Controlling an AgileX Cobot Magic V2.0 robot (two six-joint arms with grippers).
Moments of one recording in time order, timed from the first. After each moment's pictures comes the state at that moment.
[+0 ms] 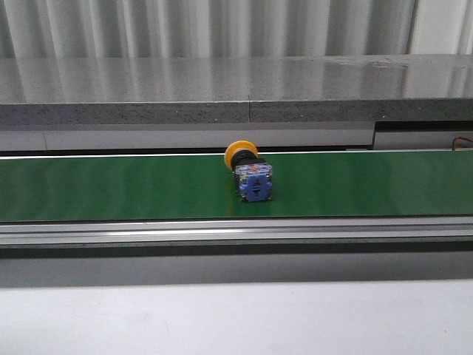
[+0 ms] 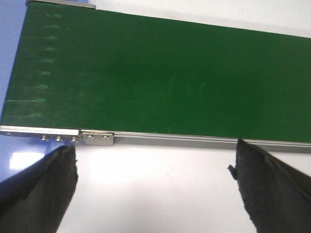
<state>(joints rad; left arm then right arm) -0.05 0.89 -0.75 -0.14 0.81 -0.06 -0.14 0.55 -0.56 0.28 0.58 -0.39</state>
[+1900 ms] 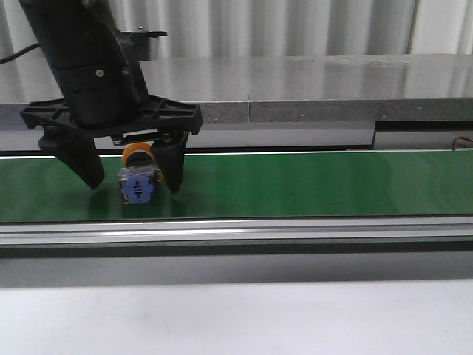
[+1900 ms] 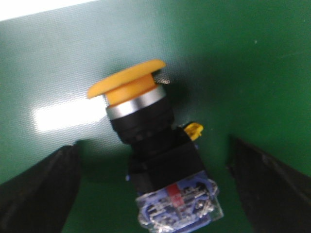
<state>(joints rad) -0.61 1.79 -1.27 0.16 0.78 -0.45 -0.14 0.55 -0.56 0.28 0.58 -0.39</state>
